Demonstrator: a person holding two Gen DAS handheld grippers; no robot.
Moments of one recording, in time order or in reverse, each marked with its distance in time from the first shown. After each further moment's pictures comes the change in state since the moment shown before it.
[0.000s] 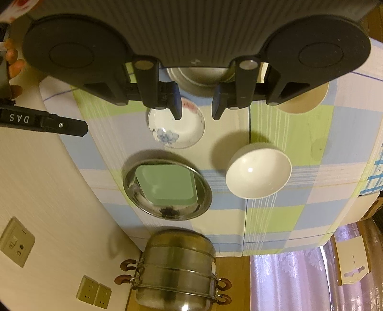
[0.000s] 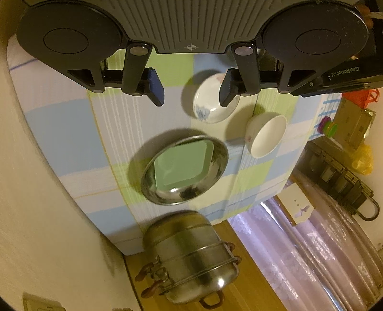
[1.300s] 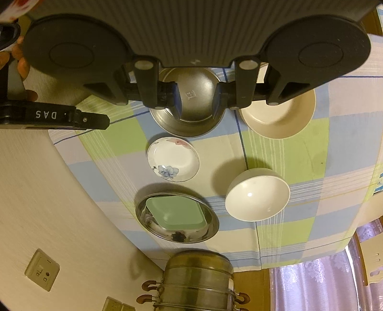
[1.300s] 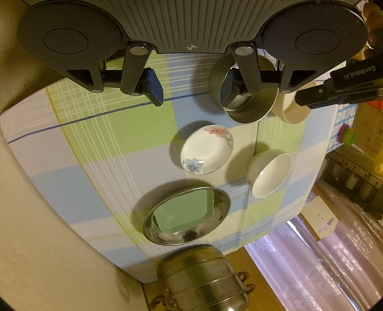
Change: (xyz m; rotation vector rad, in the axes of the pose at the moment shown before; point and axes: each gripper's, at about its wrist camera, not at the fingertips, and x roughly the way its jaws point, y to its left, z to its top) left arm -0.013 0.044 -0.028 0.106 0.074 -0.117; right arm 0.010 0.060 -0.063 0.088 0.079 -0.148
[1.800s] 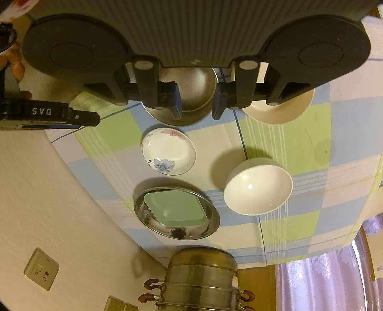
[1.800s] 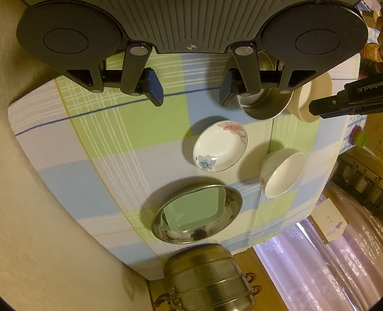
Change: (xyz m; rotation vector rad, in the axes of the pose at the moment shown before) left arm 0.015 0.014 0.012 0.036 -0.015 -0.019; right arm 0.008 -0.004 0.004 -0.025 -0.013 -0.061
